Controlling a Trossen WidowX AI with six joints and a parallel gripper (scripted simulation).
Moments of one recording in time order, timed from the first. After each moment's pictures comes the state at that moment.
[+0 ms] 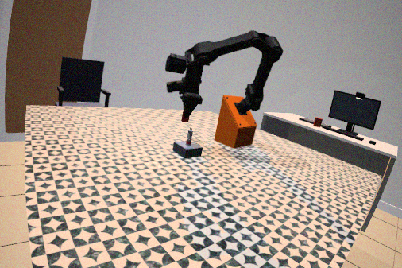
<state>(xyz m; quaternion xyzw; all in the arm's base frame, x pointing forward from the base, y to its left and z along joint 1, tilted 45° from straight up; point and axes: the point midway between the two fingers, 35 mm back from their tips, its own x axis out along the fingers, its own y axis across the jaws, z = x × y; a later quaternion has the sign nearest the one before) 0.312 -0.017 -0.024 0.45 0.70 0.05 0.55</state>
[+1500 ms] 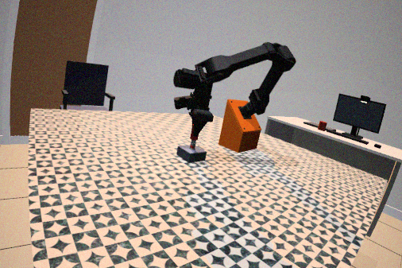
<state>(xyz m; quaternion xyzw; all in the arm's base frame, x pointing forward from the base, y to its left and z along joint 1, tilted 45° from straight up) 0.333 0.047 -0.006 0.46 0.70 0.06 0.55</state>
